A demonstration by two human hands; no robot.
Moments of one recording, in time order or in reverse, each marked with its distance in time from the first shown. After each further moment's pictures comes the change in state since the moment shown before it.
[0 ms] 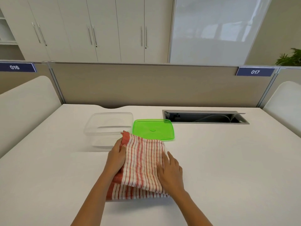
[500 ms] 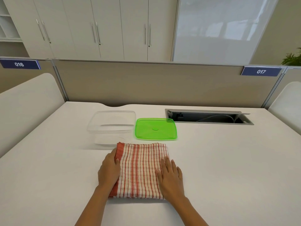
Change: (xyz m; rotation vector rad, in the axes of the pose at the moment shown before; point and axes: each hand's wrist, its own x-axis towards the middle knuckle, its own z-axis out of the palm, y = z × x) left_hand -0.016 -0.055 0.000 0.338 0.198 -0.034; right_hand -0.006 0.013 0.028 -0.172 -0.106 -0.044
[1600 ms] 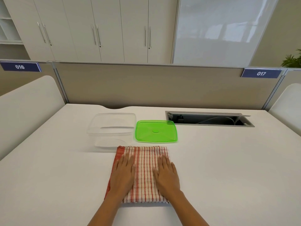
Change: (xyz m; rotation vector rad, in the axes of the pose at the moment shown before) left_hand -0.012 0.004 0.039 0.424 -0.115 0.278; right_hand 0.021 -0.014 -0.002 -0.034 -0.005 -0.067
